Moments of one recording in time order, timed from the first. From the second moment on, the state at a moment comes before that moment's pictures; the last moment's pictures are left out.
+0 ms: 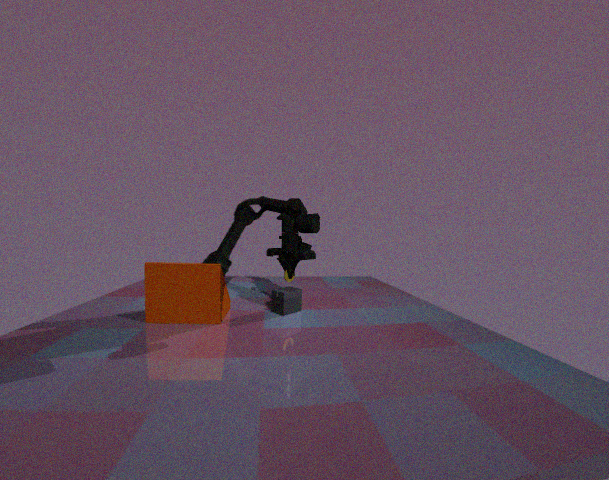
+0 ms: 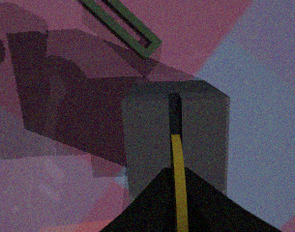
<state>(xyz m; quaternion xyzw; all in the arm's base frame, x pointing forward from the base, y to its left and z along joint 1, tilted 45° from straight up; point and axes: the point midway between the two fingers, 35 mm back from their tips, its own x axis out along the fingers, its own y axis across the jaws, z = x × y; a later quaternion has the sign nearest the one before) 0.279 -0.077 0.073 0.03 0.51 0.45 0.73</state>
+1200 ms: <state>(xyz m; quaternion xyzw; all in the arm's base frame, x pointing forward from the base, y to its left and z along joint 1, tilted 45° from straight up) 0.270 -0.082 0.061 0.03 0.51 0.45 0.73</state>
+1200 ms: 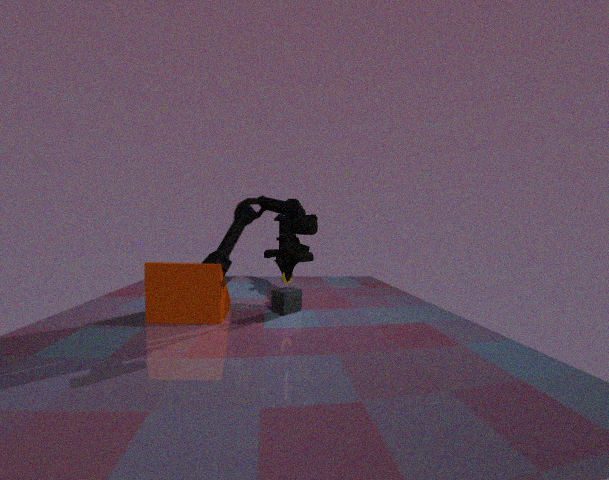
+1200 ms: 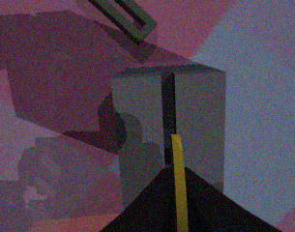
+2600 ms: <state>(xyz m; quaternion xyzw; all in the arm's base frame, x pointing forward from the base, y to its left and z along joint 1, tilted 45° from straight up) 0.271 -0.074 0.054 0.03 0.51 0.45 0.73</state>
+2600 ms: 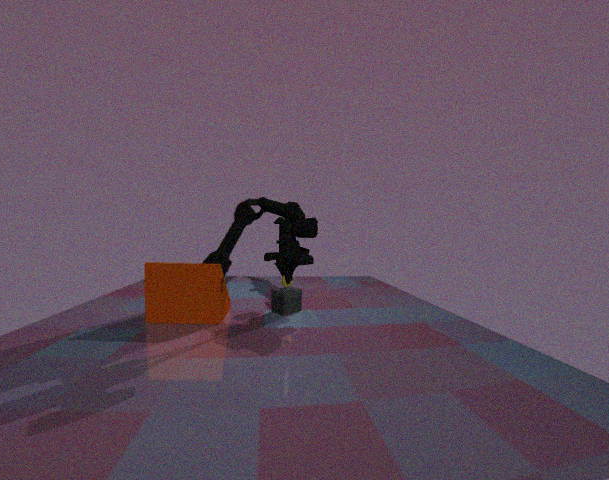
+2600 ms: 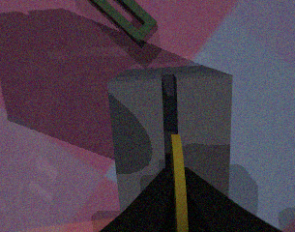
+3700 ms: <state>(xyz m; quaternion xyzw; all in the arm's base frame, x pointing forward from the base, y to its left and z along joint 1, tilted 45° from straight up) 0.272 -0.070 0.050 0.03 0.51 0.45 0.73</state>
